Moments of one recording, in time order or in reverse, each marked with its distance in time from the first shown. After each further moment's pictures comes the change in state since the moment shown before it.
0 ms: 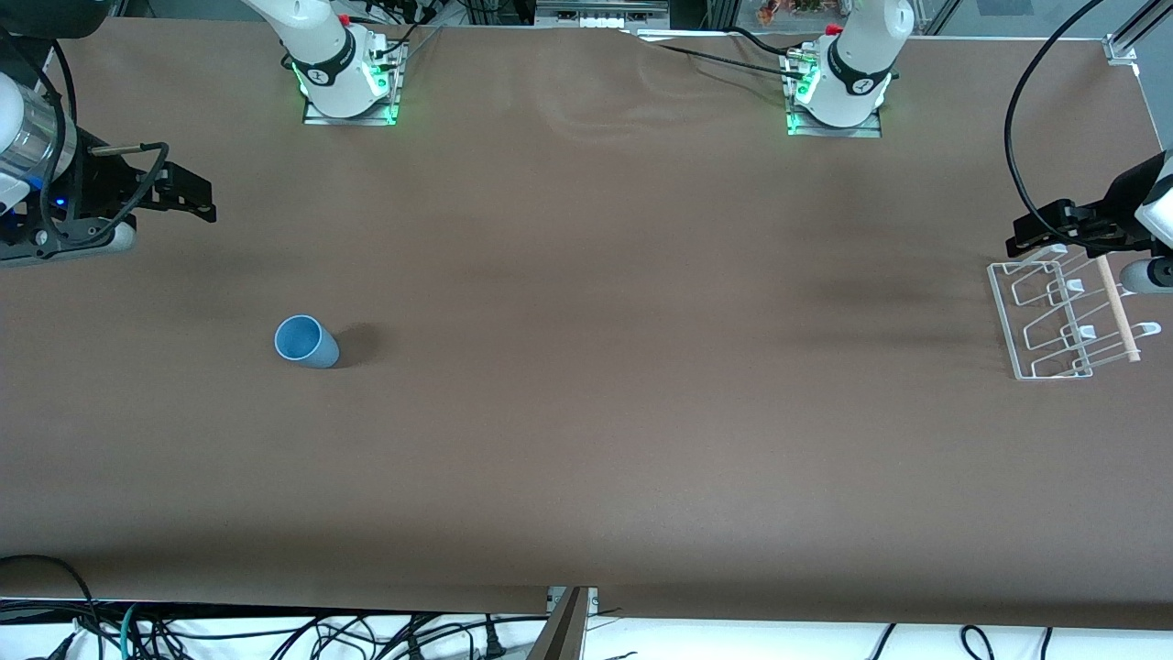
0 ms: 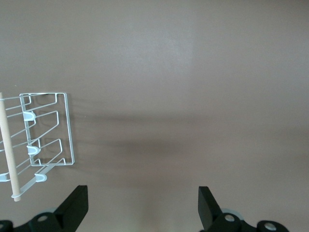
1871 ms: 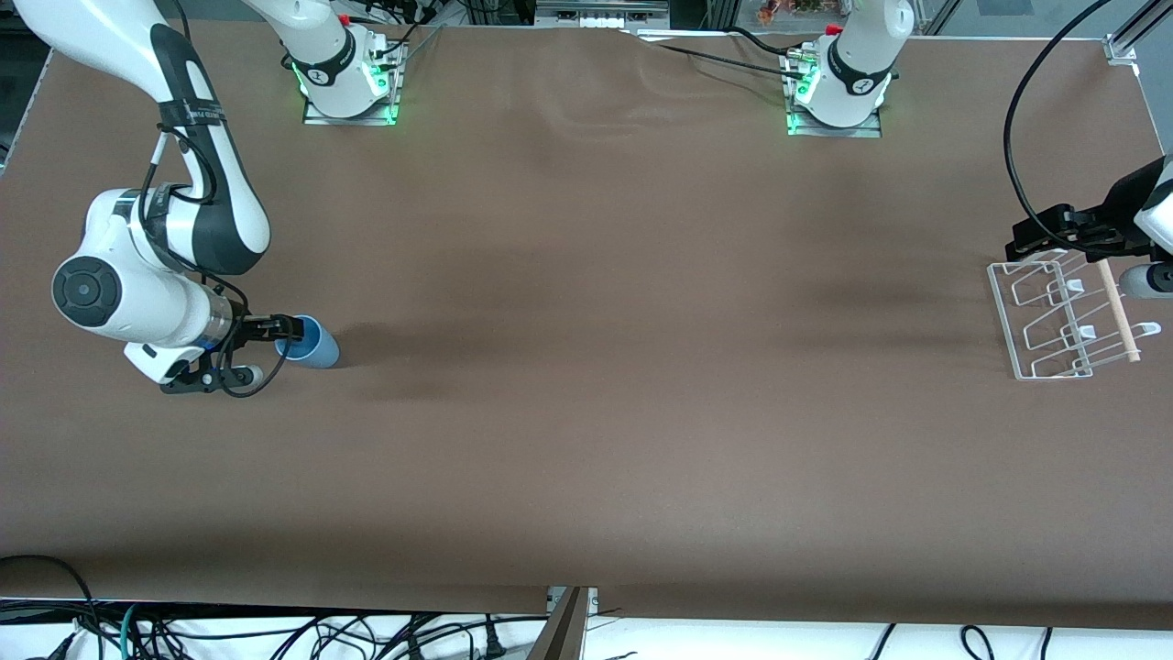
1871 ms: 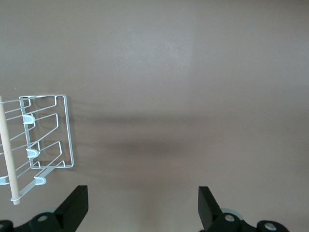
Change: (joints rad) left arm 0.000 0.013 -0.002 0.015 0.000 0.004 0.000; right arm -0.019 0.312 -0.043 -0.320 -0.002 0.616 -0.025
